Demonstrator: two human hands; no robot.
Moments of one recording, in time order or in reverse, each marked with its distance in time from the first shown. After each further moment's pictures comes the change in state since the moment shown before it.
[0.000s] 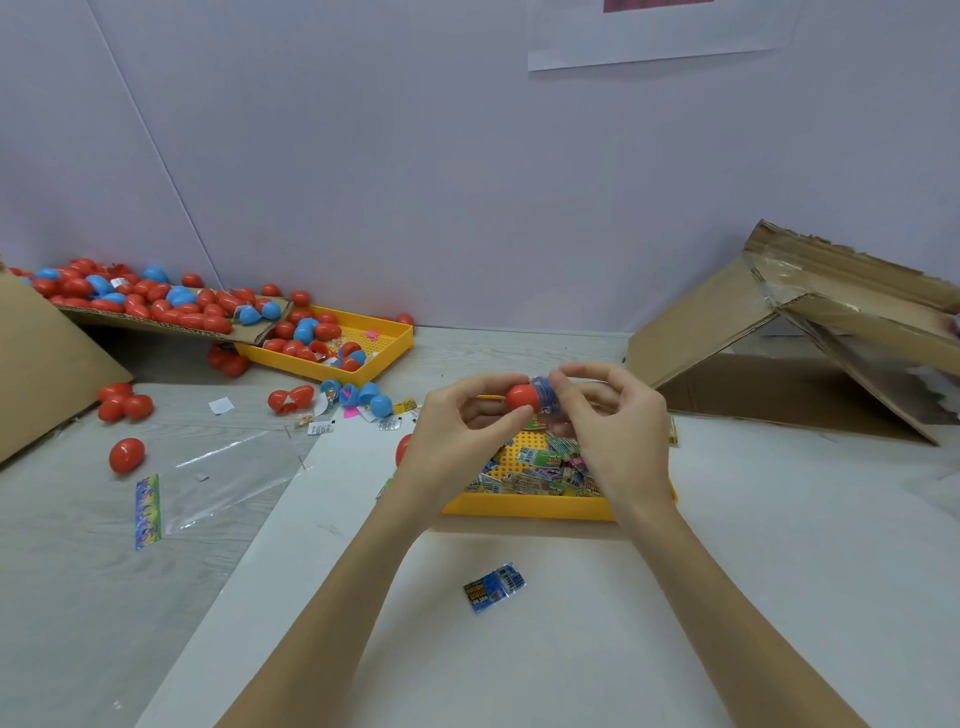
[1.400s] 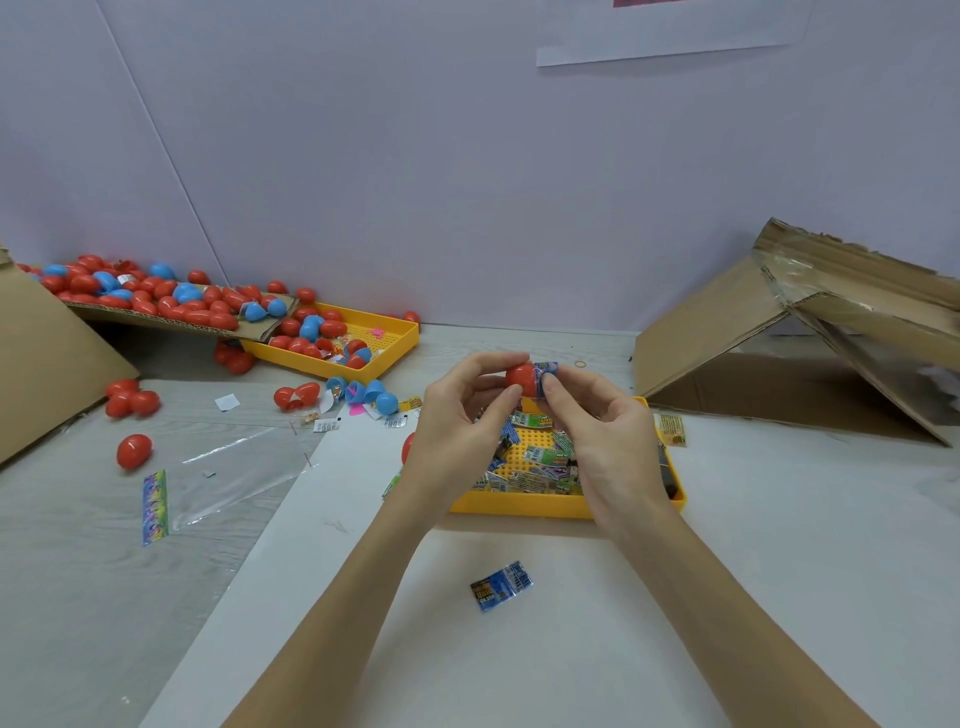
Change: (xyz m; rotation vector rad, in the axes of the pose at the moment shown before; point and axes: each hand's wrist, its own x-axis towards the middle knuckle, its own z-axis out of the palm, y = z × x) left_hand -0.002 0.007 0.001 0.025 0.092 0.112; right_hand -0.009 -0.001 0.013 0.339 -0.099 0.165
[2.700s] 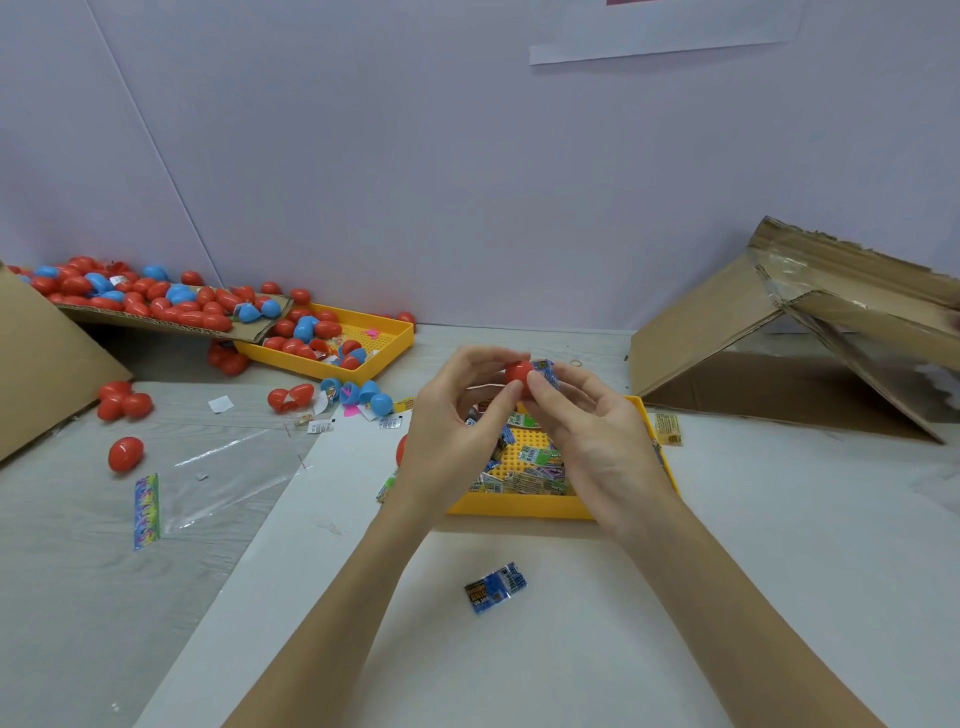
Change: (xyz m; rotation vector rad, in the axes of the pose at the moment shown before) left_hand 0.000 -0.003 0.002 -0.016 0.013 0.160; right_hand 0.001 -0.014 0.002 0.297 -0.104 0.216
